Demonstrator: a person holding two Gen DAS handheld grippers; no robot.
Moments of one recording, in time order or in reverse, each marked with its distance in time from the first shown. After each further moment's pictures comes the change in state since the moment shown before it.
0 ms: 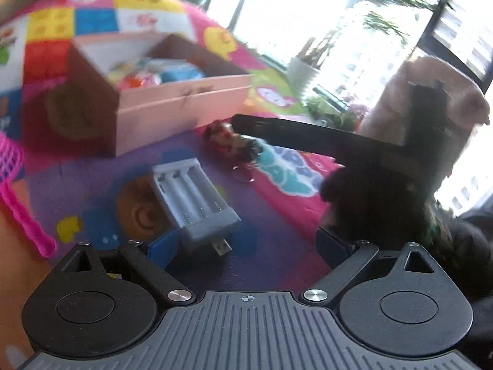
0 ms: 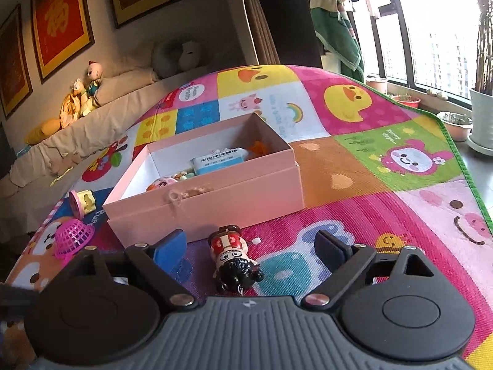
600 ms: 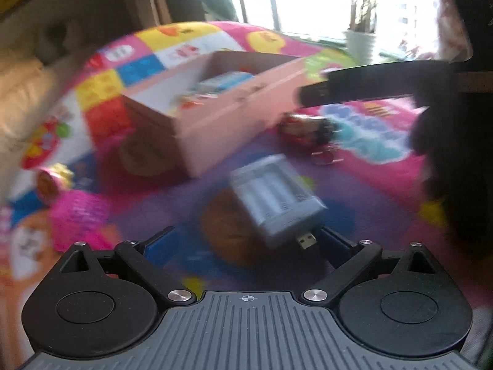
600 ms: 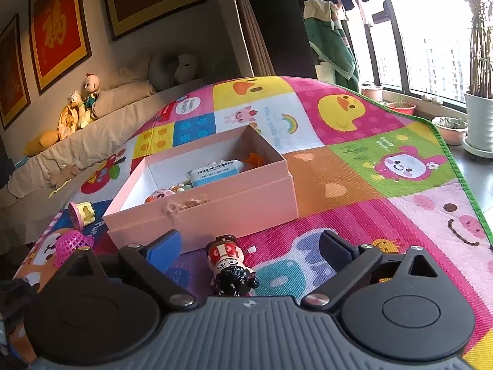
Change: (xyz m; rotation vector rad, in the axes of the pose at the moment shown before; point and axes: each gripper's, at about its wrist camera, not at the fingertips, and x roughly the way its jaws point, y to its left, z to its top) left arm 0.010 -0.015 -0.009 0.282 0.003 0.495; right arm -0.007 -0.002 -0.001 0.019 -0.049 -0.010
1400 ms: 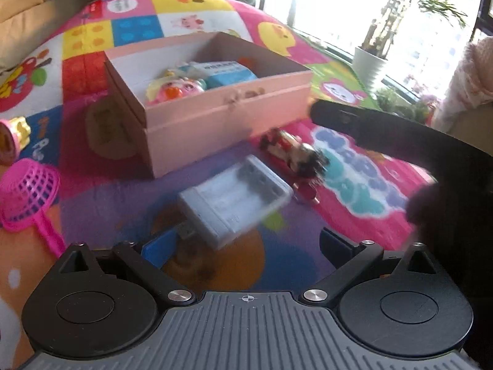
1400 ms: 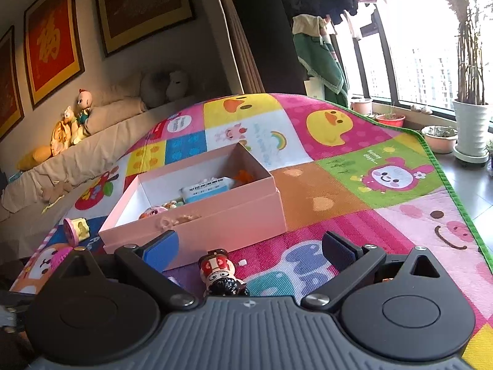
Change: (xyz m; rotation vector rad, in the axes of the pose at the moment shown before) left arm 0.036 0.000 0.033 -0.287 0.074 -0.175; right arm -0.011 -0.003 0.000 0.022 -0.072 -0.035
